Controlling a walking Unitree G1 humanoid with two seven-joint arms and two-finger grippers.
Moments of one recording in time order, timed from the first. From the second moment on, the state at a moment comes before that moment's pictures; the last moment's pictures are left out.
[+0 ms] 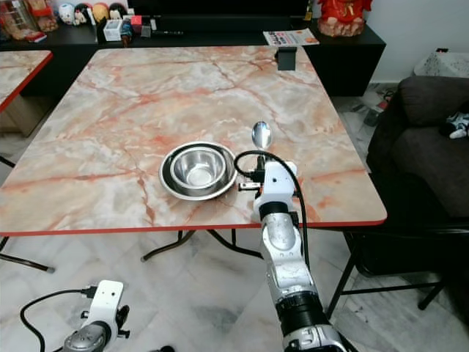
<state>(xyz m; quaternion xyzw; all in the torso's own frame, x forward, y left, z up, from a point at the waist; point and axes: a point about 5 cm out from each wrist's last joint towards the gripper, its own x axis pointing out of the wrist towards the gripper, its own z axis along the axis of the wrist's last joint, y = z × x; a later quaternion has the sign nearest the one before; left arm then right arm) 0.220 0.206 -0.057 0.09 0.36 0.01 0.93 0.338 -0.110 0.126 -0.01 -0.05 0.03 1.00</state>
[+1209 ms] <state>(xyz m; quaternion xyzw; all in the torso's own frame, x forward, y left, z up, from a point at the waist) 0.225 0.213 -0.052 0.10 0.35 0.01 0.93 0.331 -0.101 0.126 0.00 -0.06 0.03 1.00</state>
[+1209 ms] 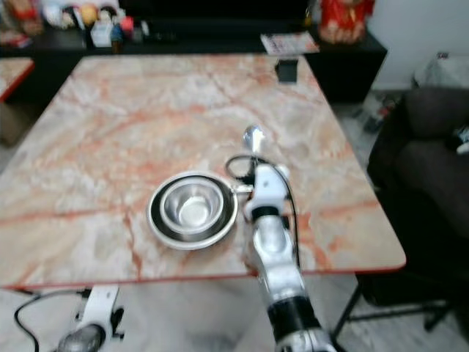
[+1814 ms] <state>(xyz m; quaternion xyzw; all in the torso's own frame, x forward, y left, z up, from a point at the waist) 0.214 0.223 -0.056 0.10 0.36 0.00 0.93 0.311 -0.123 0.087 -0.04 0.04 -0.03 1.00</state>
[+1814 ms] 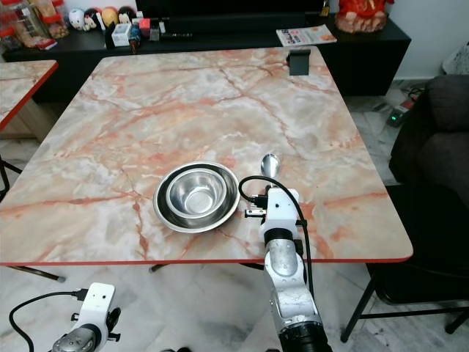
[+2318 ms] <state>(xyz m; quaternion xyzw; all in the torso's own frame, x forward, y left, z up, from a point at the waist) 0.216 0.219 -0.056 0.11 0.36 -0.01 0.93 0.333 -0.120 0.097 -0.06 0.04 0.00 1.00</state>
